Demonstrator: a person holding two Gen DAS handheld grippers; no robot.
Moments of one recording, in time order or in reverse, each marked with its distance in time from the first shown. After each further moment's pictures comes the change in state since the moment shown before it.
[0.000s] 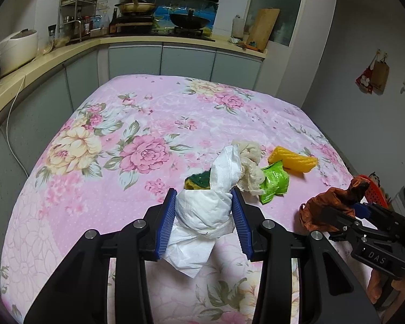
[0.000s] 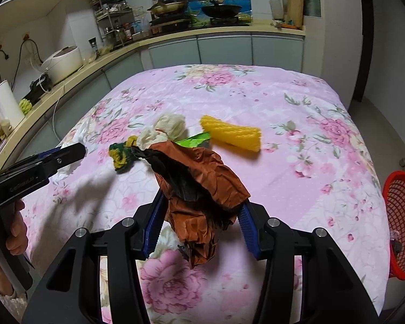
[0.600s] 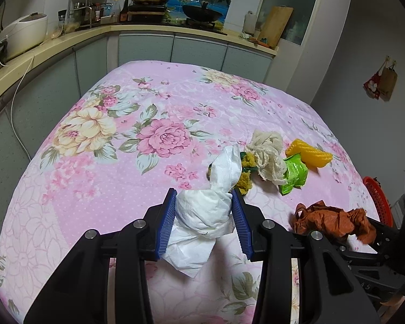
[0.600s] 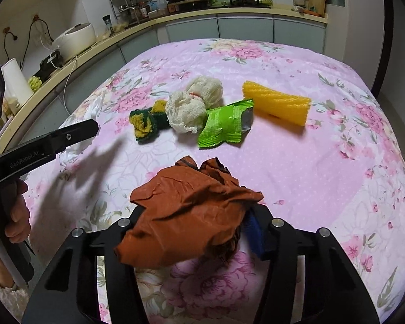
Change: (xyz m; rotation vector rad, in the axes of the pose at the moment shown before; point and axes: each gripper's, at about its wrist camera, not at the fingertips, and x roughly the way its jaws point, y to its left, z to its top) left arm 0.006 0.029 -0.011 -0.058 0.034 0.010; right arm 0.029 0.036 -0.015 -0.057 0.090 0.058
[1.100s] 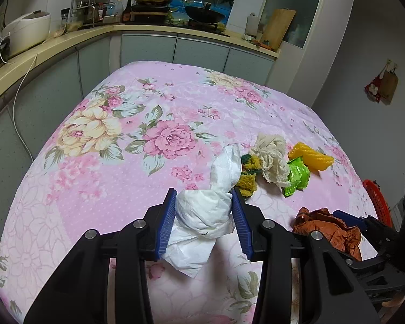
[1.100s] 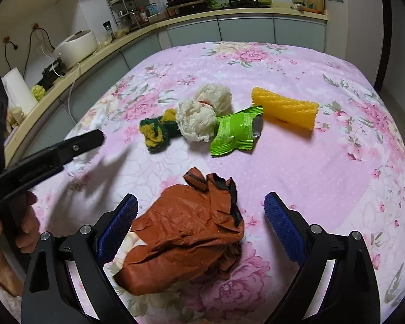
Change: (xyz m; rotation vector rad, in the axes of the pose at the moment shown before) left arm -0.002 0.005 0.001 -0.012 -0.007 0.004; right arm 0.001 0.010 0.005 0.024 0.000 0.019
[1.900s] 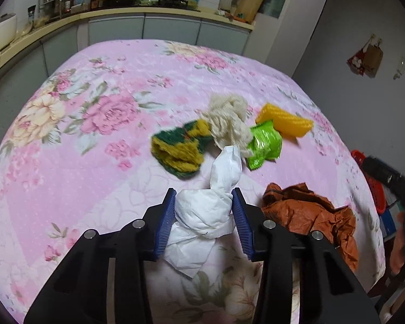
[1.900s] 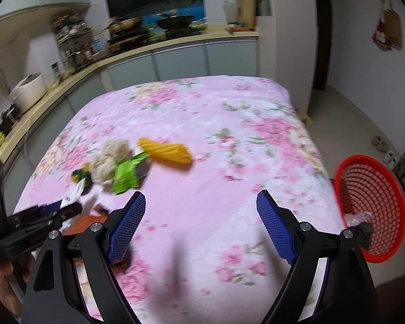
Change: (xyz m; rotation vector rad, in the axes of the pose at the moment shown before) left arm 0.033 -0.045 -0.018 0.079 0.112 -0.086; right arm -0.063 -0.077 0.009 0.140 -0.144 -0.197
